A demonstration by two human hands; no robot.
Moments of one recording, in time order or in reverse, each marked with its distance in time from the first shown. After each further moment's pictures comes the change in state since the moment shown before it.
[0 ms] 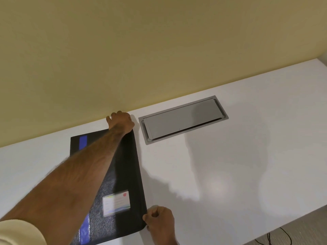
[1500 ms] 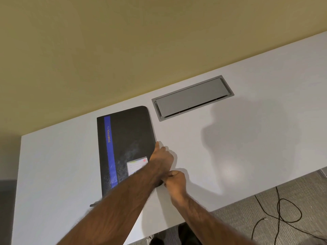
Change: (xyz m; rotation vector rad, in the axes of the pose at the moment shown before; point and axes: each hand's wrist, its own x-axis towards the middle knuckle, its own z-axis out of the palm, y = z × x) left_hand -0.246 0.030 0.073 0.634 -0.285 0.682; right_hand -0.020 0.013 0.010 0.230 0.080 -0.020
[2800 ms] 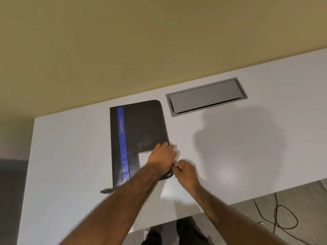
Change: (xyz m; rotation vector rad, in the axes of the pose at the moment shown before) left_hand -0.057 -0.023 0.015 -0.251 0.248 -0.088; right_hand 0.019 -0.004 -0.014 -0.606 -0.044 -0.424
